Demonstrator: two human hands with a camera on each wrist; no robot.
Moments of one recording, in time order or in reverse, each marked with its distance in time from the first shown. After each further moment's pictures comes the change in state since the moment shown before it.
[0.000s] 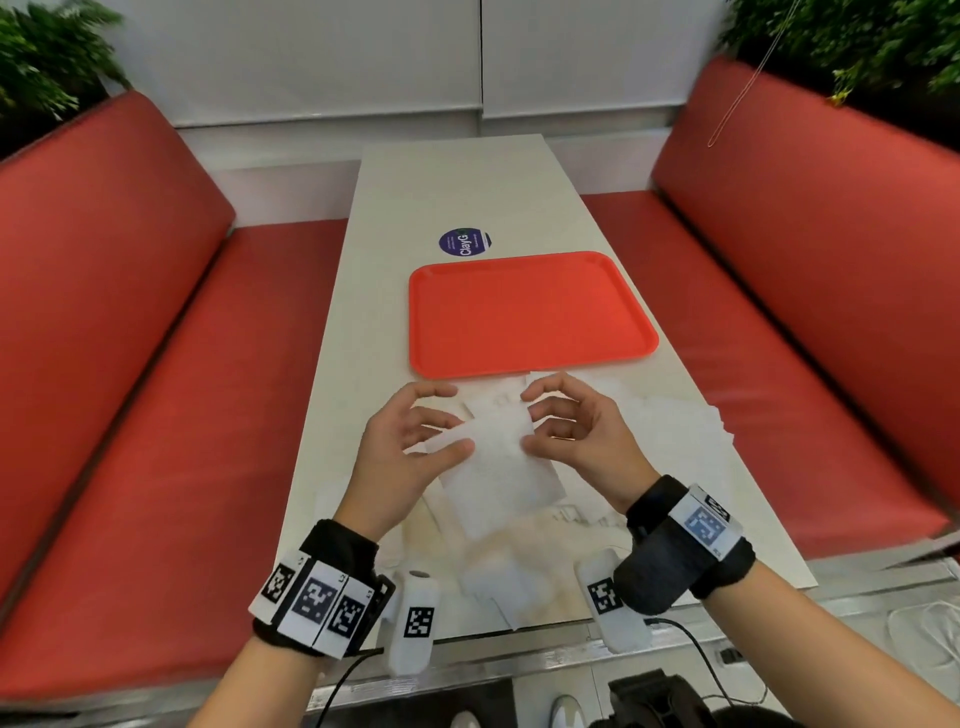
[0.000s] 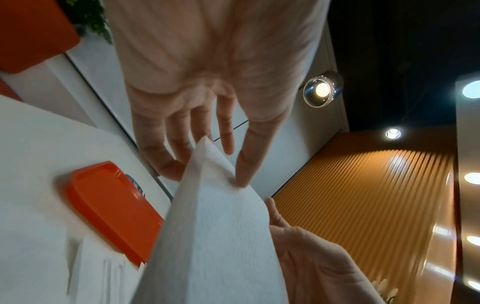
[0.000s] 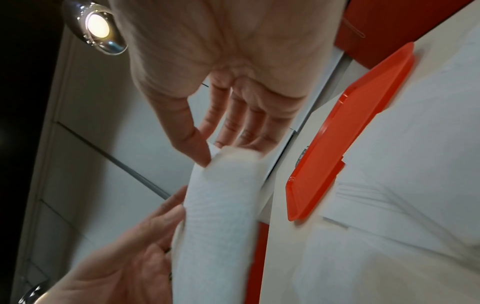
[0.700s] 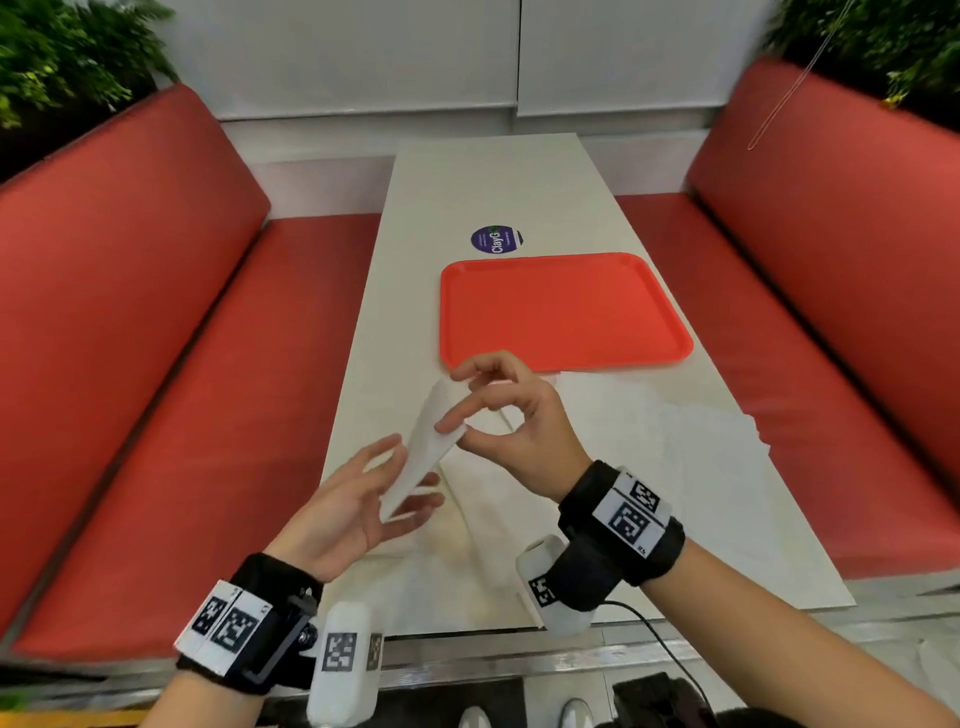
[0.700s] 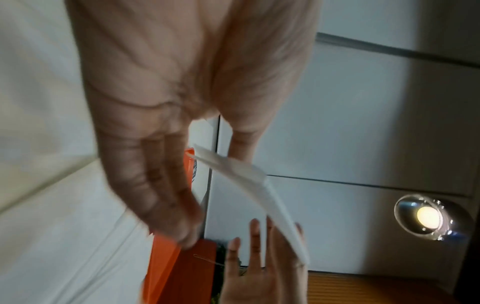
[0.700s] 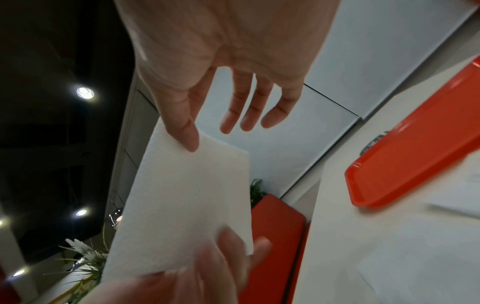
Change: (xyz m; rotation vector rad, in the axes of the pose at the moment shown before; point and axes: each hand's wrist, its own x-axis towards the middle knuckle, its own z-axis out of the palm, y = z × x) left_hand -0.034 -0.019 -0.063 -0.656 -0.016 -0.628; right_hand 0.023 -0.010 0.083 -0.242 -0.101 -0.382
